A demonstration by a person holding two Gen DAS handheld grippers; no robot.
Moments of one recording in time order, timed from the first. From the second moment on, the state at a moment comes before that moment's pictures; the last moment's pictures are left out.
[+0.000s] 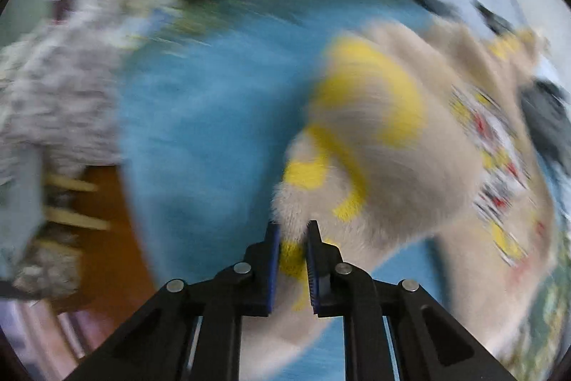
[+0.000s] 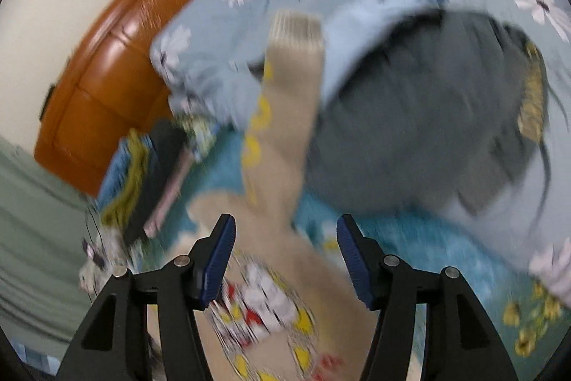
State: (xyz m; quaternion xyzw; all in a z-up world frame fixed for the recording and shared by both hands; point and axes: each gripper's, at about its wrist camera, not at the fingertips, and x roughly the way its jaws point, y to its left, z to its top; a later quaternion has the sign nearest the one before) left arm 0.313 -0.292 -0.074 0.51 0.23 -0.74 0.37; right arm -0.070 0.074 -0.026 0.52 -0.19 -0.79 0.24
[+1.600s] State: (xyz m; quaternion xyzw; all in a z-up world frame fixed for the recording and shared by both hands) left arm 0.374 -0.353 -0.148 0.24 0.66 -0.56 0.44; right arm 0.037 0.053 -0.103 0.63 -0.12 -0.73 0.23
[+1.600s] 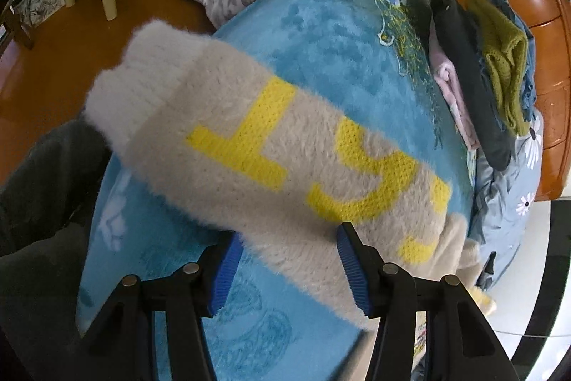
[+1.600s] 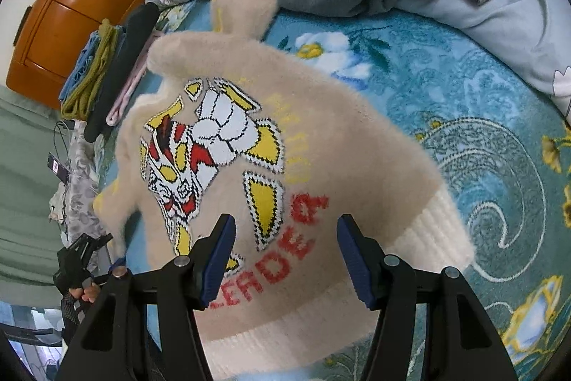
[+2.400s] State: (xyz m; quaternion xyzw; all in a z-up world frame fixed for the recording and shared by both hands) left arm 0.164 -0.302 0.023 0.28 0.28 -0.85 0.34; right arm 0.021 0.057 -0.106 0.63 -0.13 -0.73 0.23
